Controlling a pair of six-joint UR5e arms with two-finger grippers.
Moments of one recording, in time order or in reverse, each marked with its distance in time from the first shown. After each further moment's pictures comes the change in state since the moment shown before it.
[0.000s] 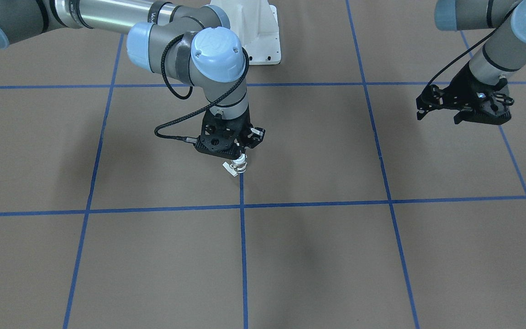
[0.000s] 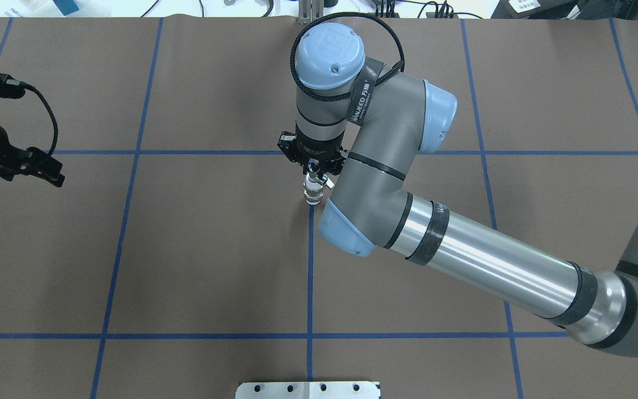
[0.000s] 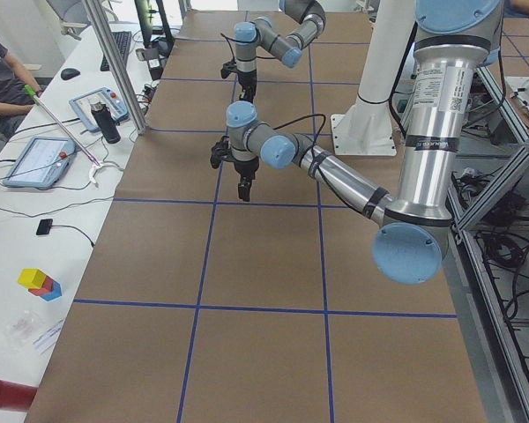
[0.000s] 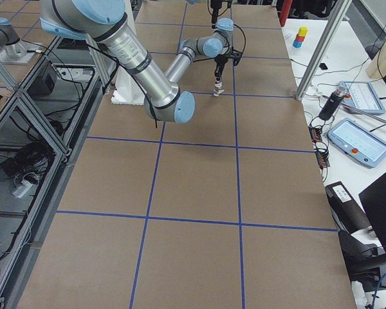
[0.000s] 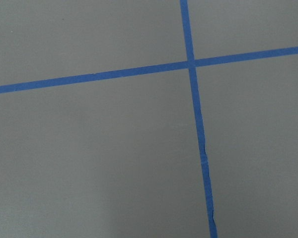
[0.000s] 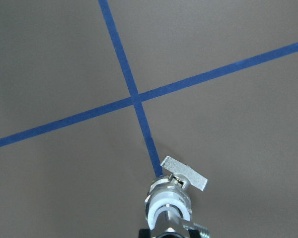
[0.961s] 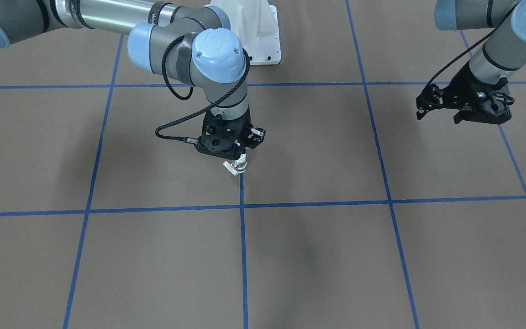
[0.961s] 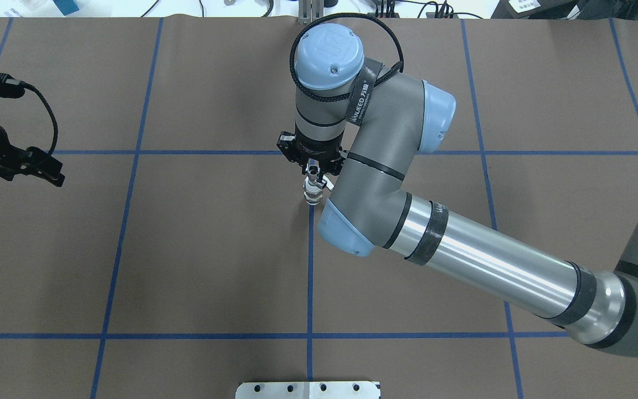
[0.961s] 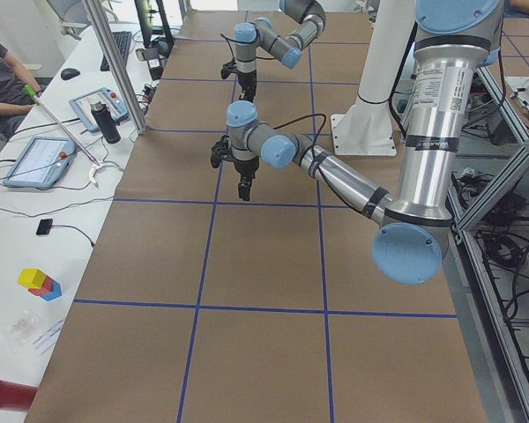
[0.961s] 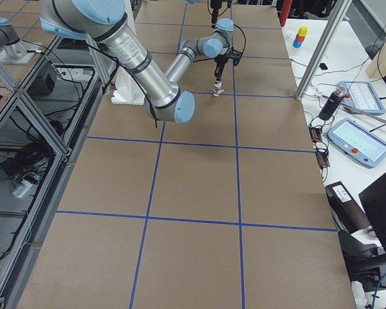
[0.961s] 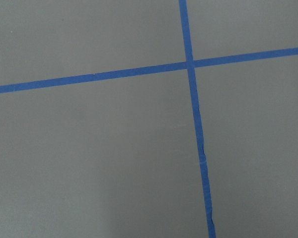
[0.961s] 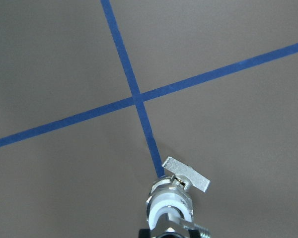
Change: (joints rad) left arm 0.000 0.000 -0.004 0.000 0.000 -0.006; right arm -0.001 0.001 -0.004 0.003 0.000 0.000
